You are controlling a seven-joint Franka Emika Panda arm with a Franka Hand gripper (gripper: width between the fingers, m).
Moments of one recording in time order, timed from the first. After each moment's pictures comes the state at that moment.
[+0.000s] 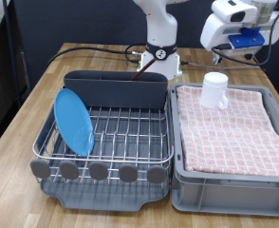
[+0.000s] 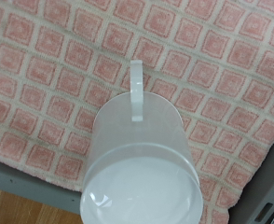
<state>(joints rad) 0.48 -0.12 -0.08 -2.36 -0.07 2.06 0.81</state>
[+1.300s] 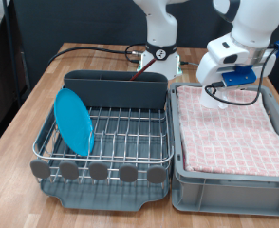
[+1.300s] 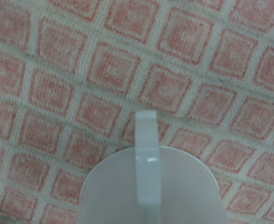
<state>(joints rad) 0.48 0.06 -0.08 -2.39 -0.04 2.22 0.81</state>
